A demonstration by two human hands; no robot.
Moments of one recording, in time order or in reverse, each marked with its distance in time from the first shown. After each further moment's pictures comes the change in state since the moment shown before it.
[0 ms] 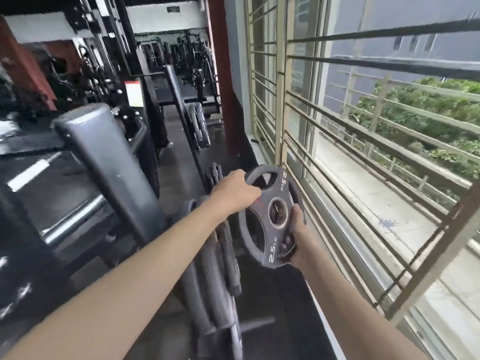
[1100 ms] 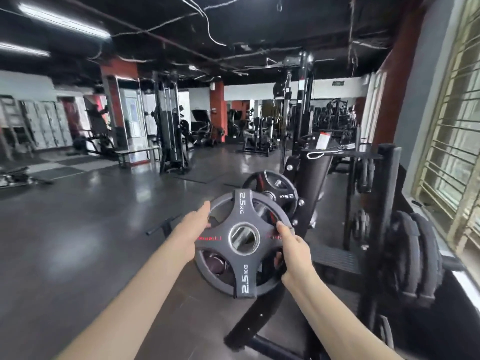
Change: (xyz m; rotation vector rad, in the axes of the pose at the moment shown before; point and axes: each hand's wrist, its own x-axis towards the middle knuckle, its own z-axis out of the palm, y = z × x) left_hand -0.587 -0.340 -0.298 -0.792 0.757 -0.532; right_hand -0.548 0.305 0.268 -0.241 -0.548 -0.165
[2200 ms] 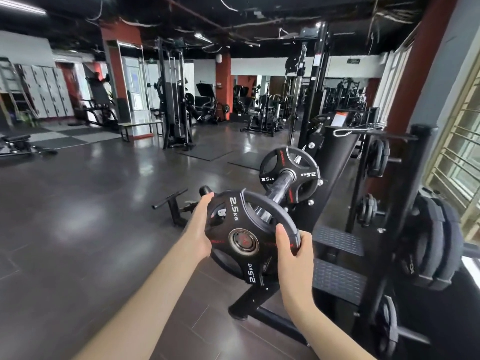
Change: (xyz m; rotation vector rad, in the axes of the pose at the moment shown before) left_hand 0.023 -0.058 -0.033 -0.416 -0.118 -0.226; right_hand -0.064 0.074 0.029 -0.238 0.058 -0.434
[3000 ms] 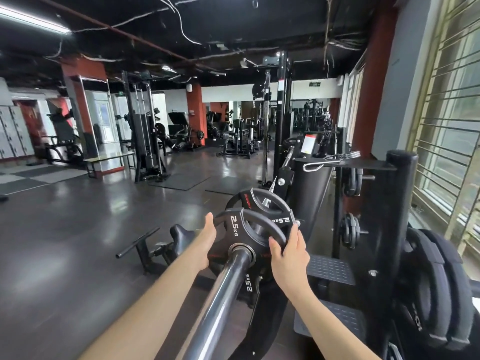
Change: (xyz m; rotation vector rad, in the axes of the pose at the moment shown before) left_hand 0.187 0.044 0.135 0.367 0.030 0.039; right_hand 0.240 0.046 0.003 -0.617 0.022 -0.158
